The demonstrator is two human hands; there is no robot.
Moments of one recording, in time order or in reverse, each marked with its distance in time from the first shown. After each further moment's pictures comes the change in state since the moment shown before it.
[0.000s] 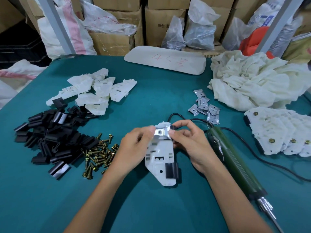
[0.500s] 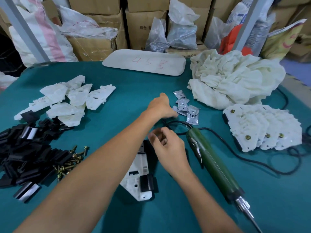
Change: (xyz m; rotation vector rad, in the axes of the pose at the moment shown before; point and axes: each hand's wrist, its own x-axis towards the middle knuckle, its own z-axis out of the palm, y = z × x) left_hand 0.170 0.077 0.107 0.637 -0.284 -0.149; right_hand 0.004 0.016 0.003 -0.637 0.288 -0.298
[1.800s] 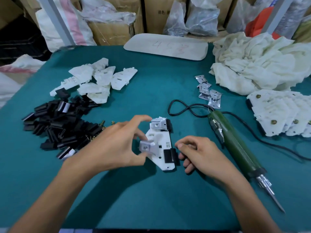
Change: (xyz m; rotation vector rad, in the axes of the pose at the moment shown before) left_hand -0.228 -0.138 -0.043 0.051 0.028 0.300; right_hand -0.059 -0.013 -0.044 0.147 -0.388 0.362
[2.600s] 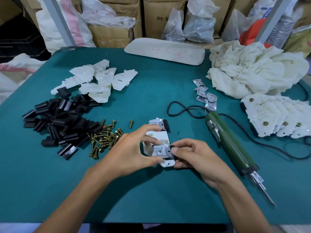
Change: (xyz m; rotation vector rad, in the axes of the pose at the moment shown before) left_hand -0.006 0.003 0.043 -0.307 0.134 0.032; right_hand -0.016 -0.005 0.012 0.333 -0.090 0.104
